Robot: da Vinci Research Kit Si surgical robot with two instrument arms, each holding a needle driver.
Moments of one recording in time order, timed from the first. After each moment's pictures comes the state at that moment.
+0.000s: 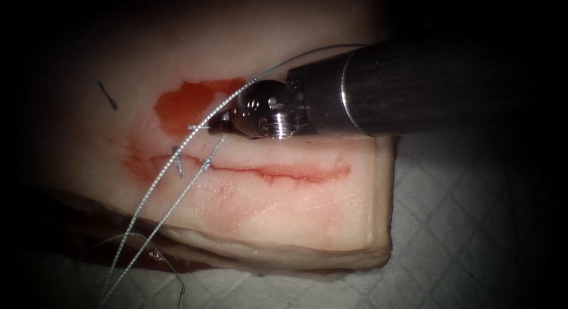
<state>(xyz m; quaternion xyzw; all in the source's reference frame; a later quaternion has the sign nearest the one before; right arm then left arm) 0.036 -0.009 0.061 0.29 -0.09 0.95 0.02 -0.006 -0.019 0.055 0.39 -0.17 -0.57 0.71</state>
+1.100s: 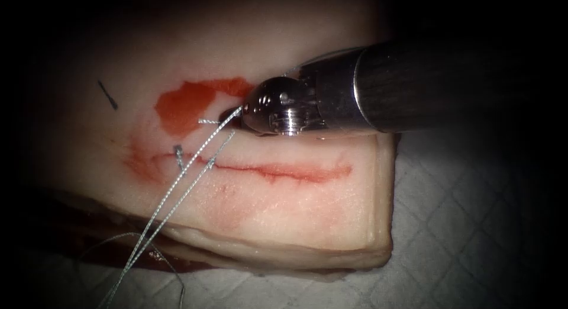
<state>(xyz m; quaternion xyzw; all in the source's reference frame) 0.034 -0.007 0.062 0.29 -0.08 0.95 0.03 -0.003 -0.020 0.056 0.40 -0.13 -0.54 0.73</state>
